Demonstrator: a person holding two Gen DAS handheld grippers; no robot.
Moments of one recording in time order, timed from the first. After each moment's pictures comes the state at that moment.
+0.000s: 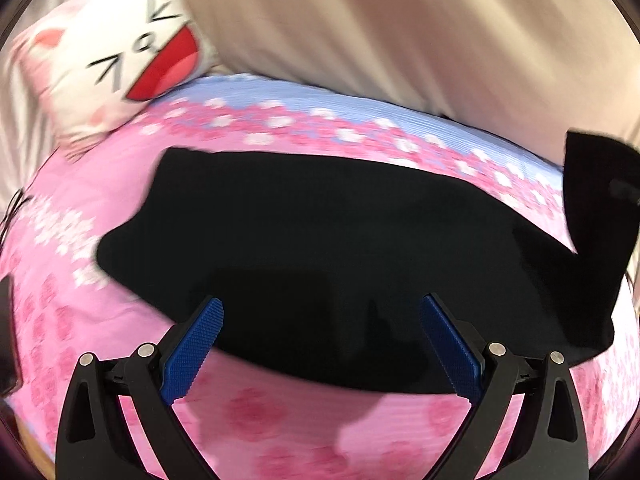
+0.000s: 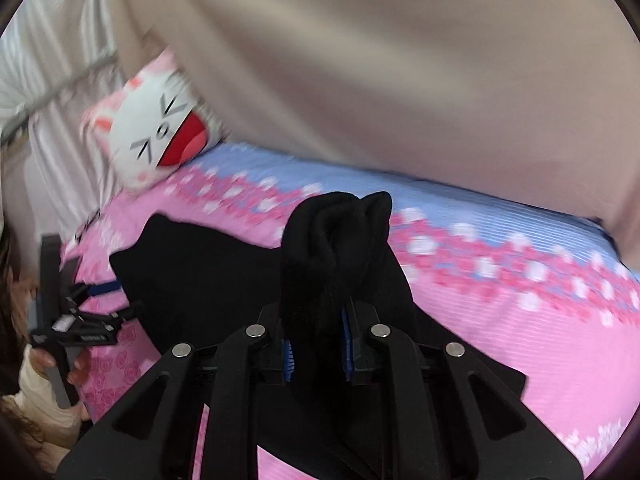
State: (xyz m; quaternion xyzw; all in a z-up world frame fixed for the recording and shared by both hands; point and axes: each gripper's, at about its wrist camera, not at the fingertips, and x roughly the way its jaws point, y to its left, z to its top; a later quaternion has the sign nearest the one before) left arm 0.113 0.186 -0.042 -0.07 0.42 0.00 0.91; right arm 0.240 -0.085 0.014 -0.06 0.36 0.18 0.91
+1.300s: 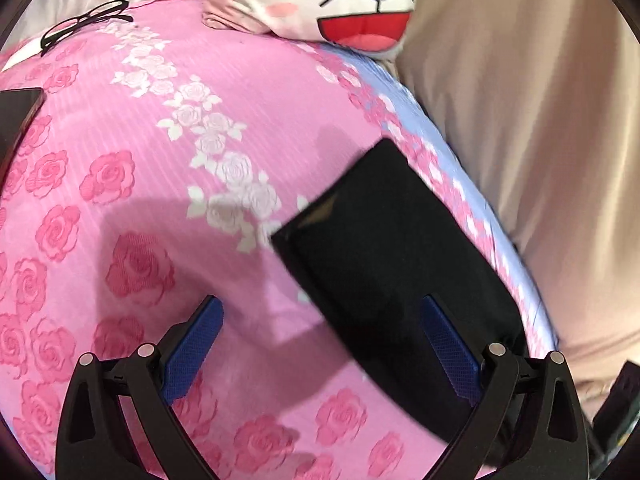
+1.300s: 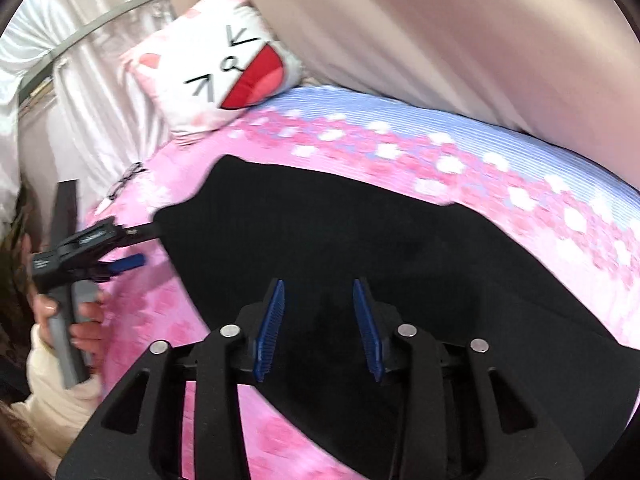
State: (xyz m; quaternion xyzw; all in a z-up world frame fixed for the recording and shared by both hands) left arm 0.100 0.357 -0.088 -0.37 0.38 0.08 0.84; right arm 0.242 0.055 -0.056 -0.06 0.40 0.26 0.87
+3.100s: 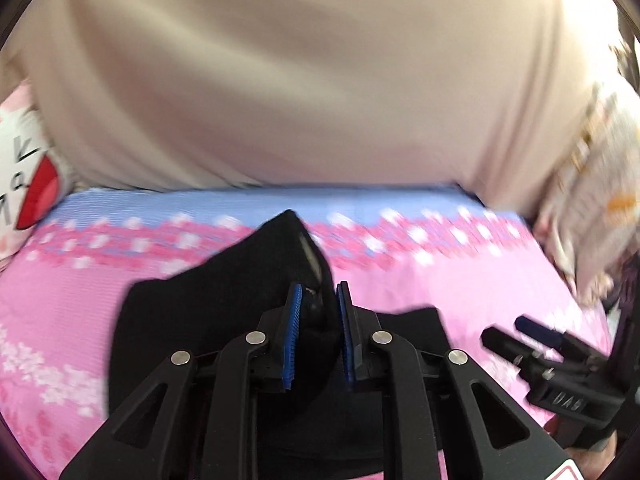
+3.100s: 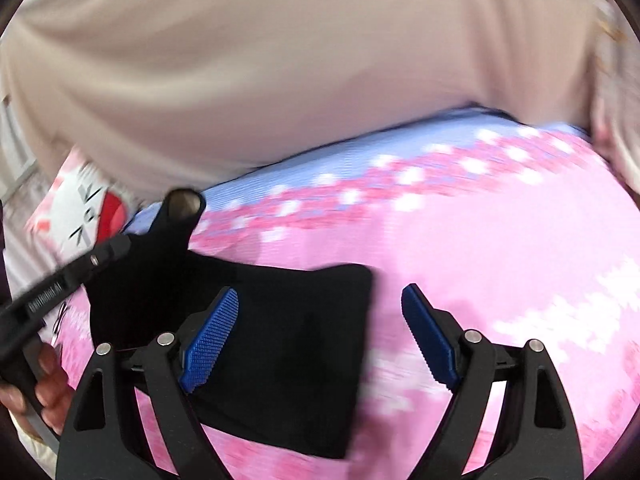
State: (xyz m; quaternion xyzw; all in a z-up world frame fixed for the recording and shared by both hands) left arm 0.143 -0.093 0.033 -0.01 0.31 -0.14 0.94; right arm 0.142 -0.288 -0.024 0.15 0.31 -0.01 0.94
